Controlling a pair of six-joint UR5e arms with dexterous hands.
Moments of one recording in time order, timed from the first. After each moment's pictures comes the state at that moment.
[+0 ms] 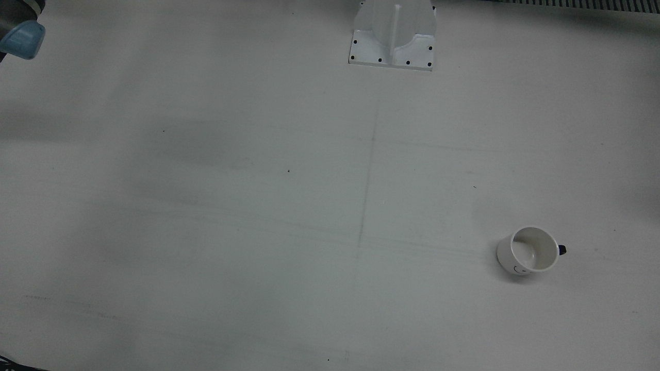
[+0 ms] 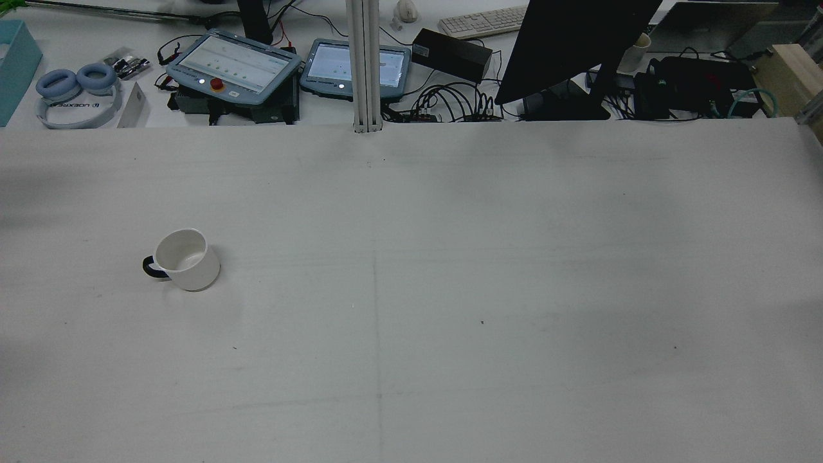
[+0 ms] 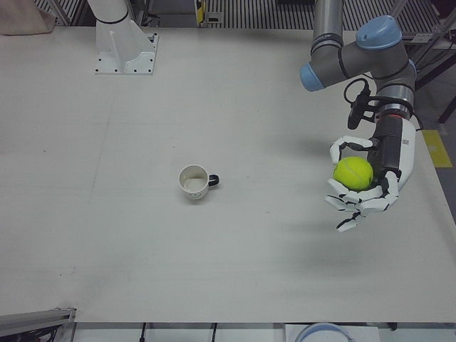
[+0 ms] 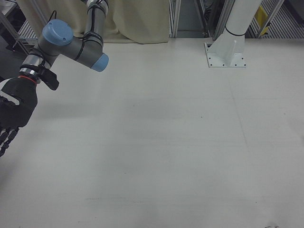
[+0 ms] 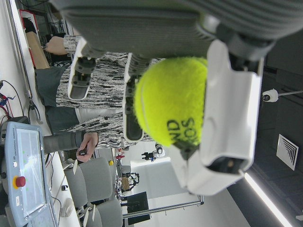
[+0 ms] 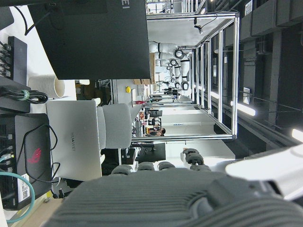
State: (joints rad) left arm -1.43 -1.67 -1.56 -0.24 1.63 0.14; right arm 1.50 -1.45 1.49 -3.32 -1.41 0.08
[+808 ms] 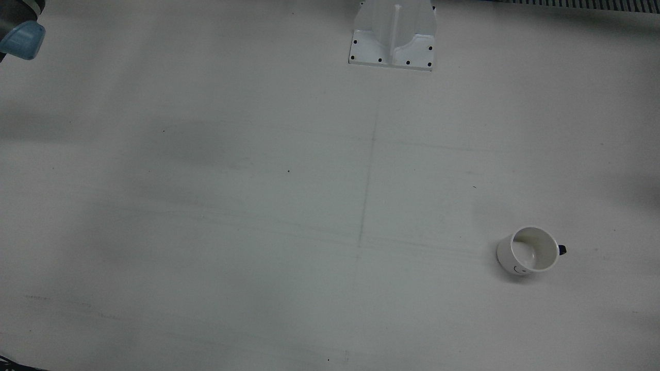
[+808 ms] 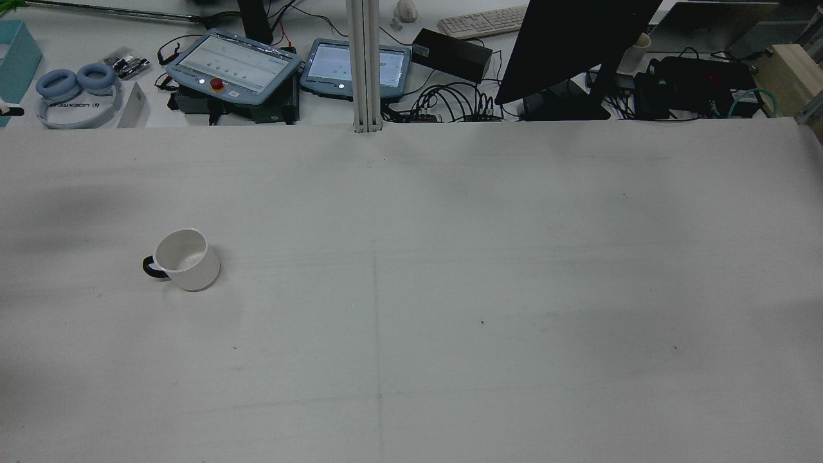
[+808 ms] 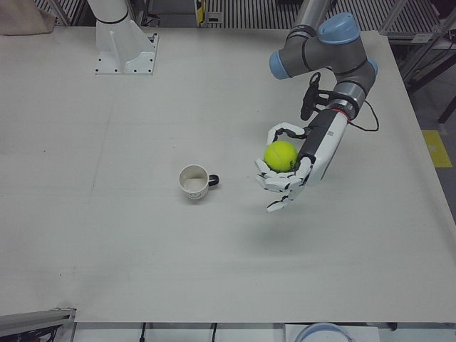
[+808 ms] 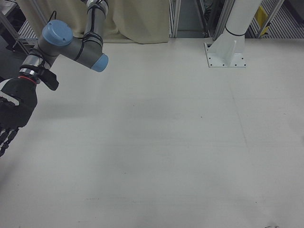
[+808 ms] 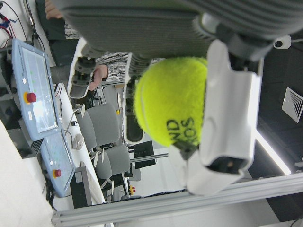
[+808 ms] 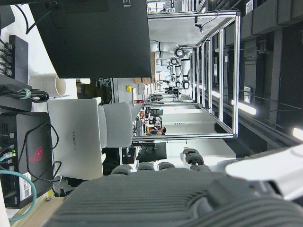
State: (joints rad) left arm -1.25 -1.62 -1.74 -0.20 1.63 0.20; right arm 1.50 -1.45 1.49 -3.32 -1.41 0.08
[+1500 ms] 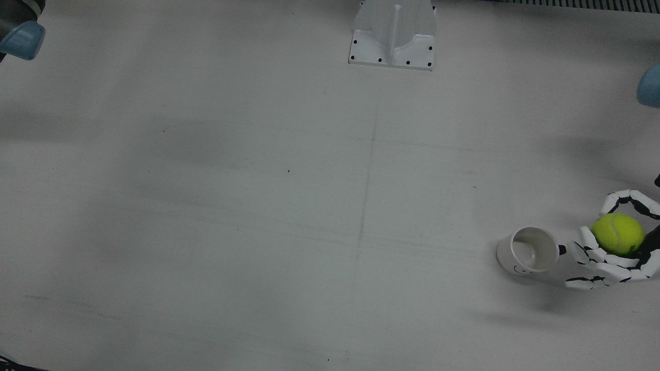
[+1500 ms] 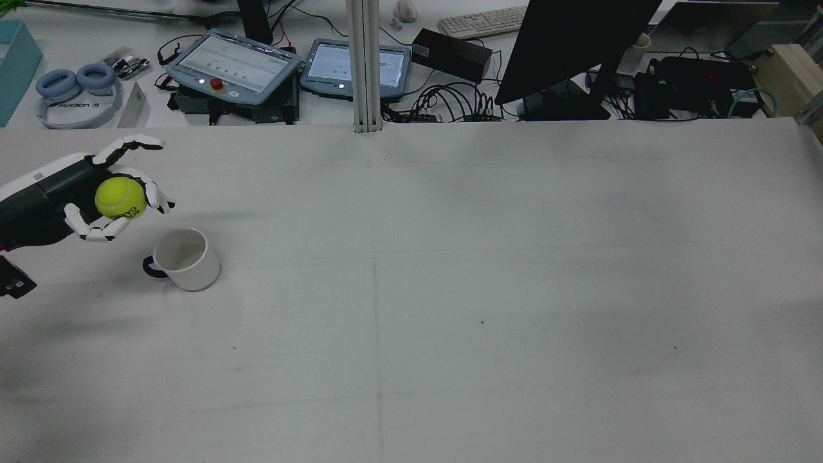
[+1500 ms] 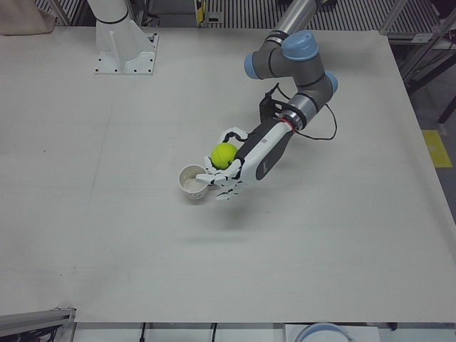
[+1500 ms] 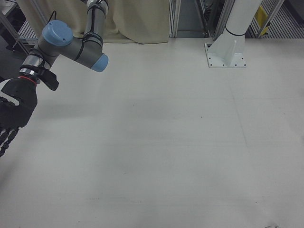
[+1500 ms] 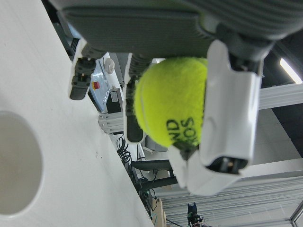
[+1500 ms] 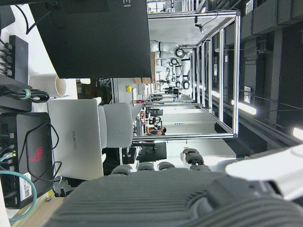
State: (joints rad) left arm -0.94 -1.66 -1.75 -0.18 1.59 0.34; right arm 1.50 -1.45 1.49 -3.32 -1.41 0.09
